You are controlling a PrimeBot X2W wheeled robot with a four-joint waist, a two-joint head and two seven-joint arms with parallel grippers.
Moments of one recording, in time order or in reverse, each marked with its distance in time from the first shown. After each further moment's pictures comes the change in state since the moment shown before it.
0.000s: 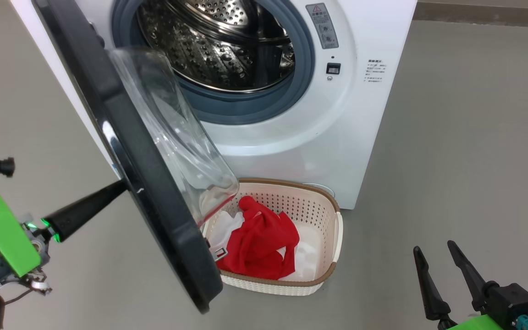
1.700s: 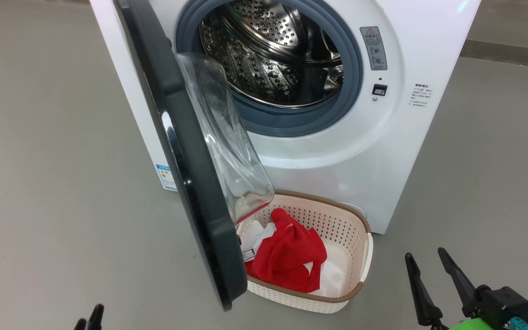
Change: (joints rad) left arm 0.454 -0.134 -0.156 0.290 0.242 0.000 -0.937; right arm -0.001 0.001 0.036 0.034 0.058 0.000 0.000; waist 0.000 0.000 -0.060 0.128
